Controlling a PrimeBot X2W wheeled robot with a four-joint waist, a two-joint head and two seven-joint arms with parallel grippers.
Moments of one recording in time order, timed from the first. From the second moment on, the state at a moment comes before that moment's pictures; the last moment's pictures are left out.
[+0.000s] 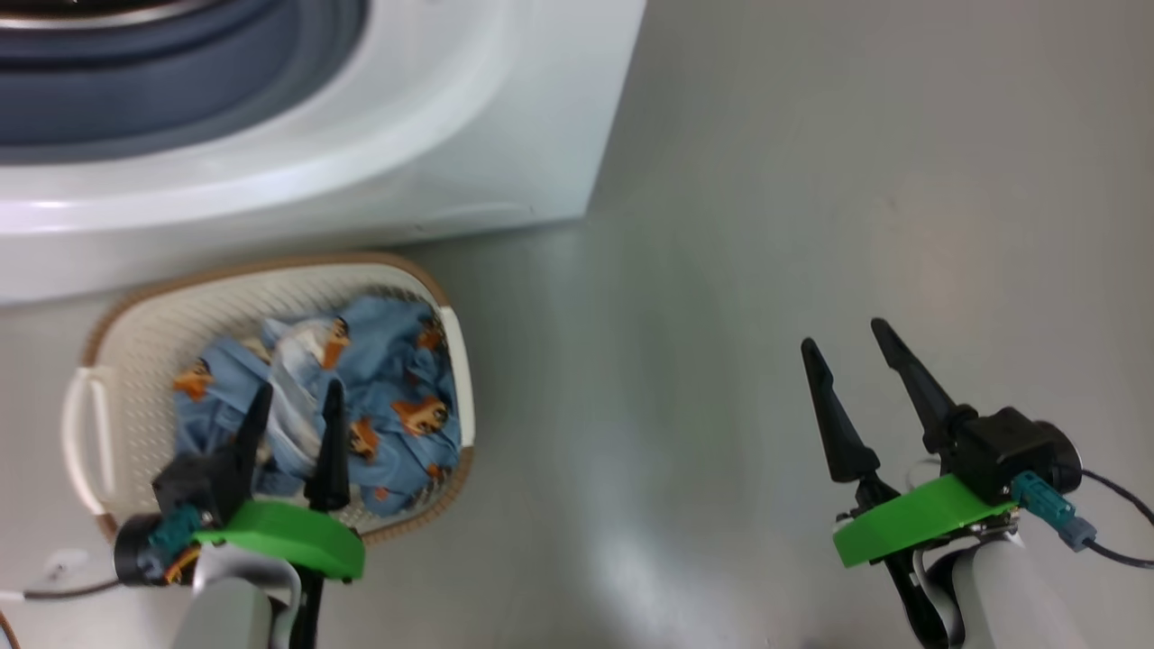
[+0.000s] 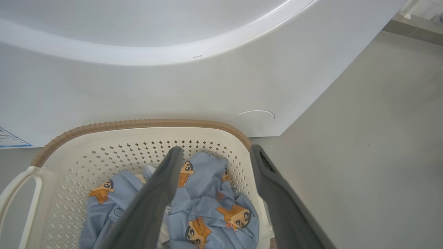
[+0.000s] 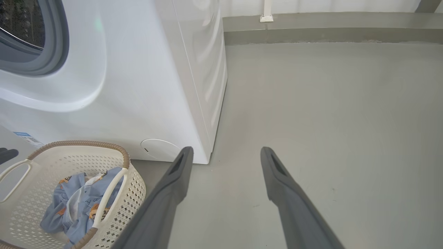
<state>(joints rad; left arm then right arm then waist) -0.32 0.03 -0.09 0.48 -0.23 -0.09 -0.26 -0.21 -0.07 0.05 0.15 0.12 0.12 -0.25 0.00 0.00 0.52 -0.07</state>
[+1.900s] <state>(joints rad) -0.97 0.26 -0.14 1.23 -0.34 -0.13 -0.05 -0.36 -0.05 0.14 0.10 0.24 0.12 -0.25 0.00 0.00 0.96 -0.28</state>
